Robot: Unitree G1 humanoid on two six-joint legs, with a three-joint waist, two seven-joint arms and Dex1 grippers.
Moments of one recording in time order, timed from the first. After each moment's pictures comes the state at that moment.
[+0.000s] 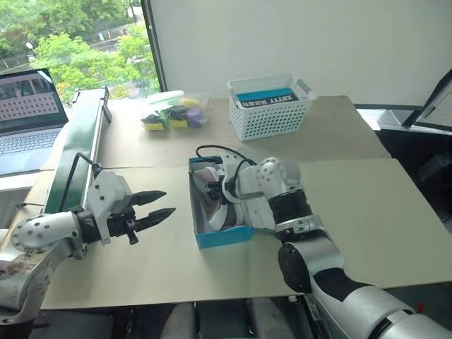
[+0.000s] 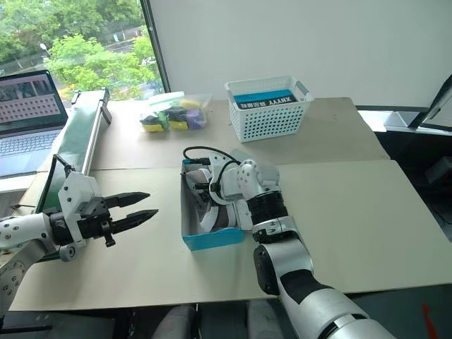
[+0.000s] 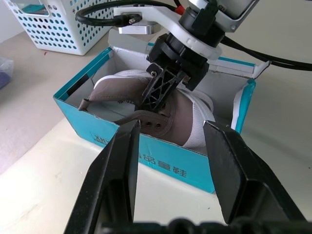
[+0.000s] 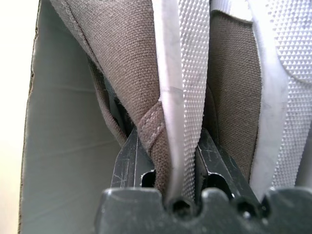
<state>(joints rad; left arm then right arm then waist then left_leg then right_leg) 0.03 0.87 0.31 -0.58 -0.63 0.59 -0.84 -1.02 0.11 -0.05 0.56 0.52 1.29 -0.17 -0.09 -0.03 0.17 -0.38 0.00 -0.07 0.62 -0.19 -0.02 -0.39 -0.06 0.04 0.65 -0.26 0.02</state>
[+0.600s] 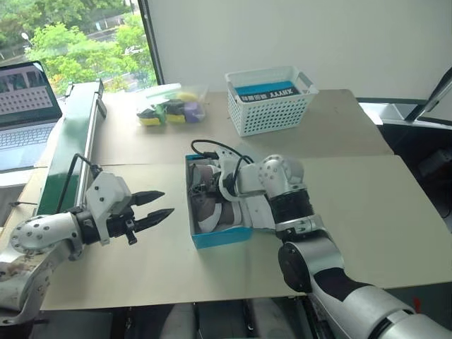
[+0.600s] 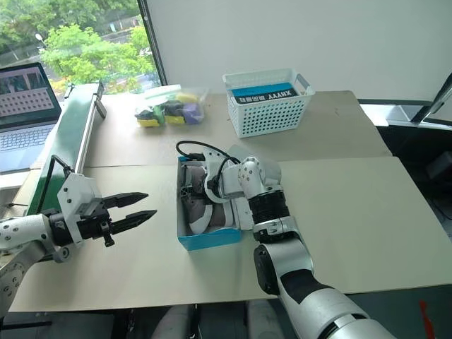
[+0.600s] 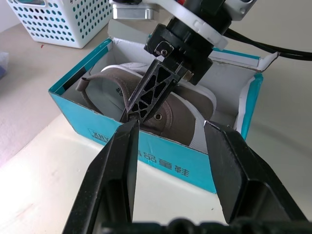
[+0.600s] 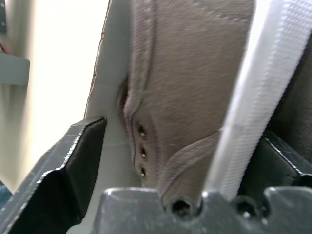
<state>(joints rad) 0.03 0.87 0.30 -0.57 -0.60 0.57 -0.84 -1.03 0.11 -0.11 0.40 0.59 1.42 -0.06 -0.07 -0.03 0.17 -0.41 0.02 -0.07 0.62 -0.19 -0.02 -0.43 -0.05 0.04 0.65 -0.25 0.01</state>
